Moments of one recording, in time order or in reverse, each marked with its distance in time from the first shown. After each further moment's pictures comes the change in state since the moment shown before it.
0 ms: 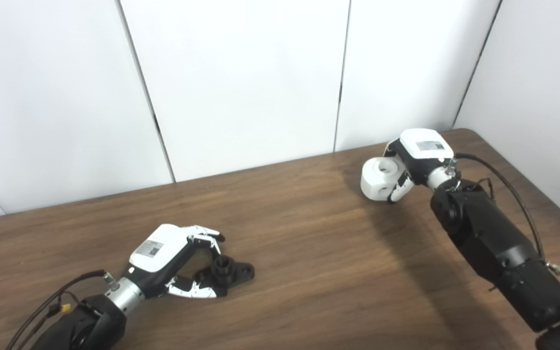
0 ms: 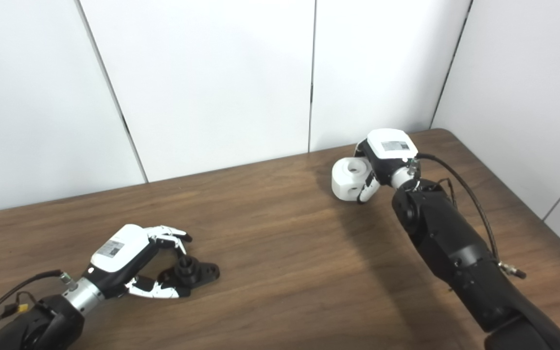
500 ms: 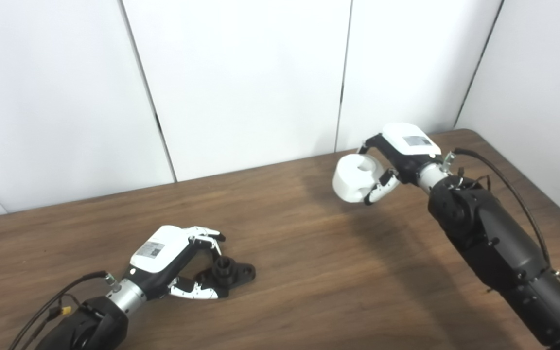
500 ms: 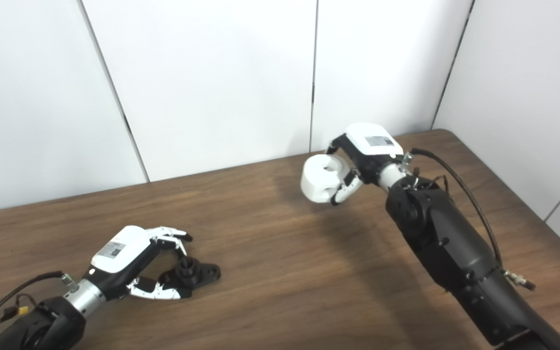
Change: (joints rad) left arm 0.025 -0.015 0.024 -0.061 -0.004 0.065 -0.065; right arm 0.046 -0.001 -0.021 -0.344 0.121 0.015 0.201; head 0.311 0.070
